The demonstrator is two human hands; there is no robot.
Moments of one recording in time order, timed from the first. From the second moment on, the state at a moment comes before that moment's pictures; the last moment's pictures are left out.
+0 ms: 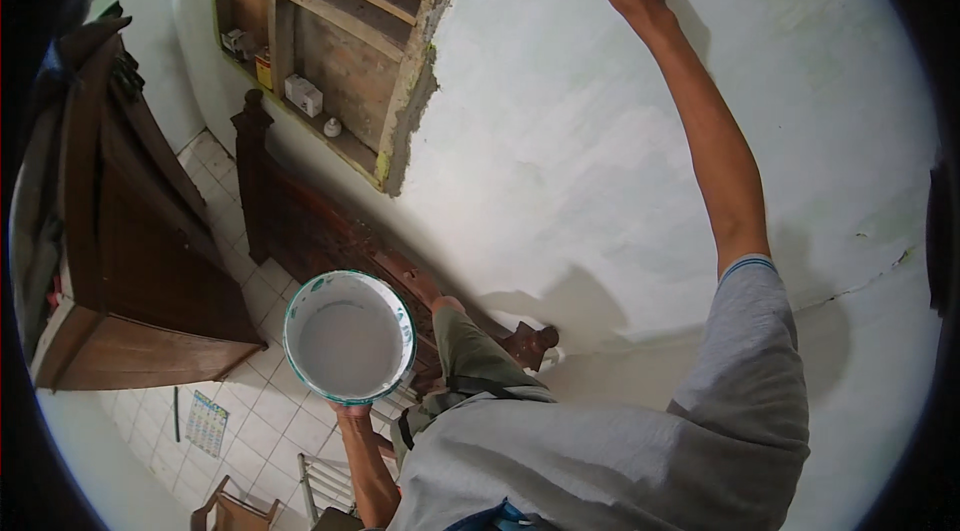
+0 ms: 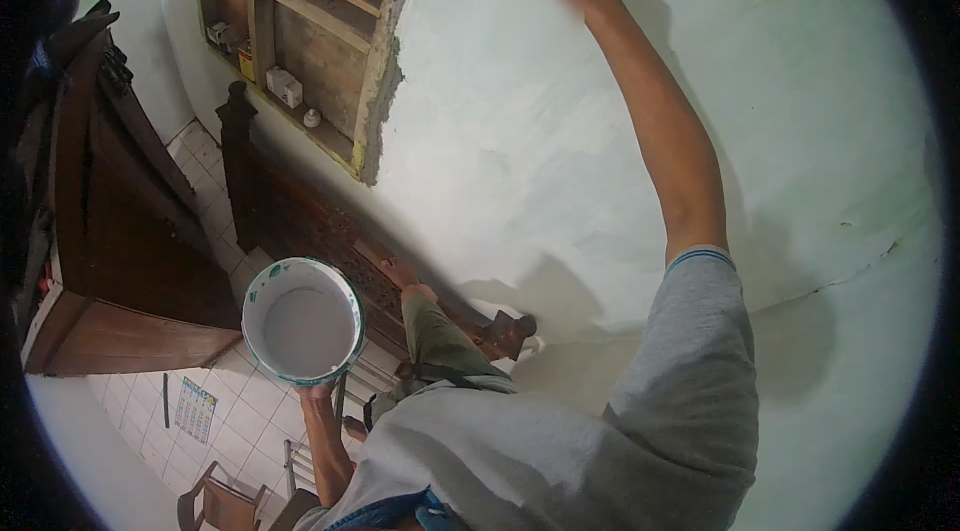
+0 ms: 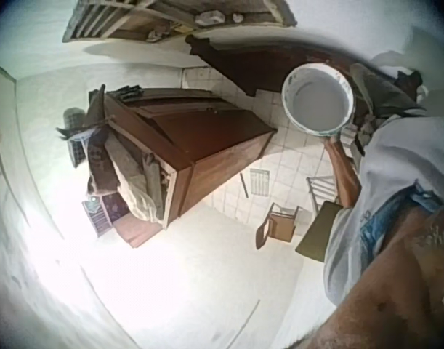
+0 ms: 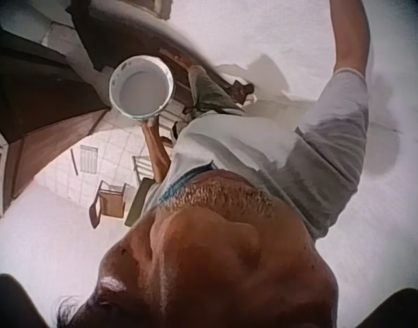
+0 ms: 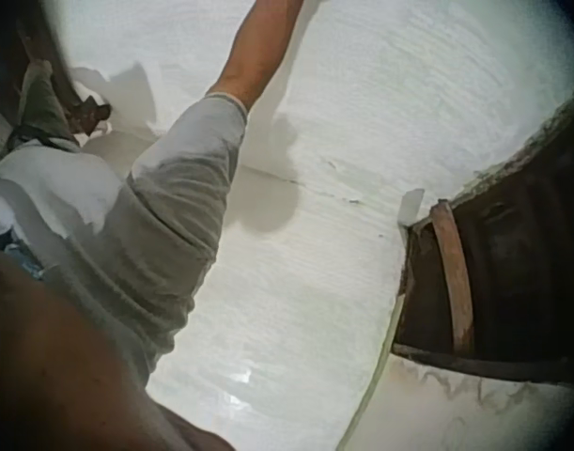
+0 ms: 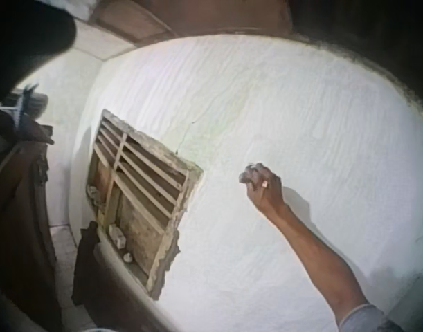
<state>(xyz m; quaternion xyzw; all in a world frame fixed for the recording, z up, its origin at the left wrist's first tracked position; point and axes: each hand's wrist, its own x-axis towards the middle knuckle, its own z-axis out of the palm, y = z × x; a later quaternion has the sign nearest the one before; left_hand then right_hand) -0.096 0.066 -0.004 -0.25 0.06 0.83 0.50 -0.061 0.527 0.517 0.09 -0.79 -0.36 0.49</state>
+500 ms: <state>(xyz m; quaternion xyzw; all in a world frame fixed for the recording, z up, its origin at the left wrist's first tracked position) -0.098 0.057 -0.005 -0.25 0.07 0.82 0.51 0.028 0.549 0.256 -0.18 -0.94 -0.04 0.29</state>
